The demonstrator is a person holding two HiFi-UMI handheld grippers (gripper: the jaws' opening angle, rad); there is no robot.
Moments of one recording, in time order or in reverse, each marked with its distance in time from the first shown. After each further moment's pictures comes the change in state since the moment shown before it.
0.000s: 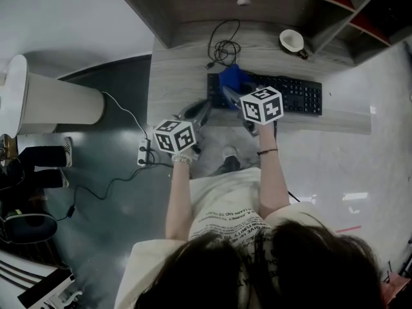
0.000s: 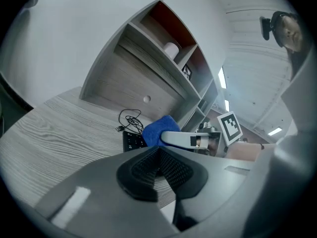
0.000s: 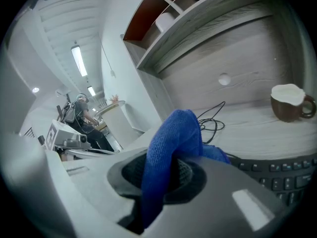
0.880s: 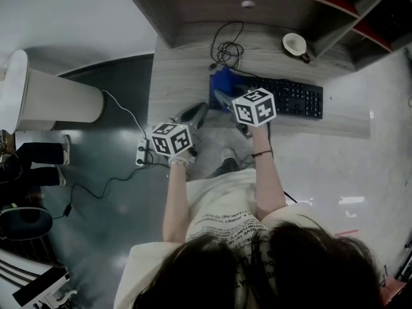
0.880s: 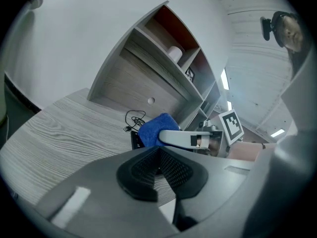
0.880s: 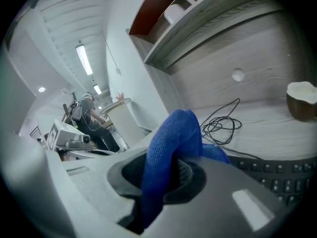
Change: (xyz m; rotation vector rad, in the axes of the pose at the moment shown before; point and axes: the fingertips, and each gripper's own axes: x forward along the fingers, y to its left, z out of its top) left arm -0.017 0.014 -0.002 -0.015 -0.015 0.031; right arm 0.024 0.029 -0.003 -0.027 0.026 0.067
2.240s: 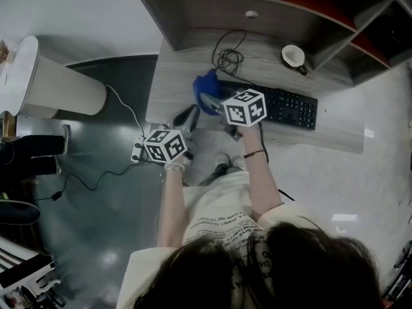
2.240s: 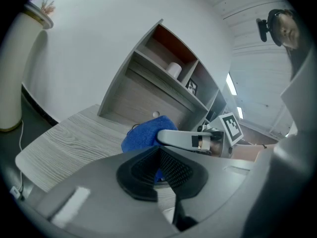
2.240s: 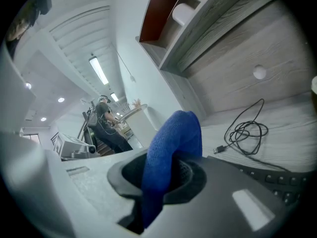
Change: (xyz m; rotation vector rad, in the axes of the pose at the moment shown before) left arm -0.025 -0.016 0.022 0.004 -0.150 0.129; right arm 0.001 0.043 0.026 0.009 -0.038 0.218
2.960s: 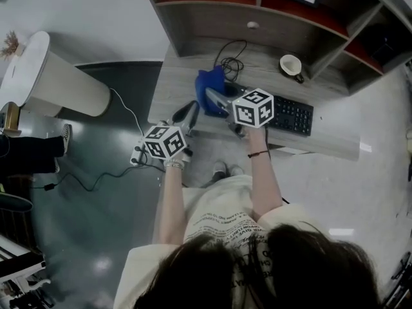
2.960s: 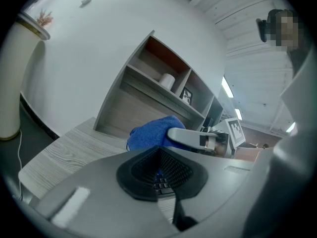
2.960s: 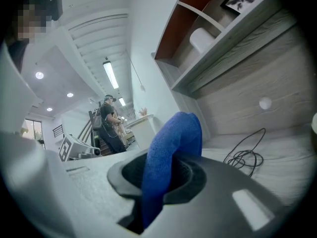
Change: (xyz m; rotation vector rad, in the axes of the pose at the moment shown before) left arm -0.010 -0.022 0.035 0.046 -0.096 -0.004; right arm -0.036 0.023 0.048 -0.124 -0.123 0.036
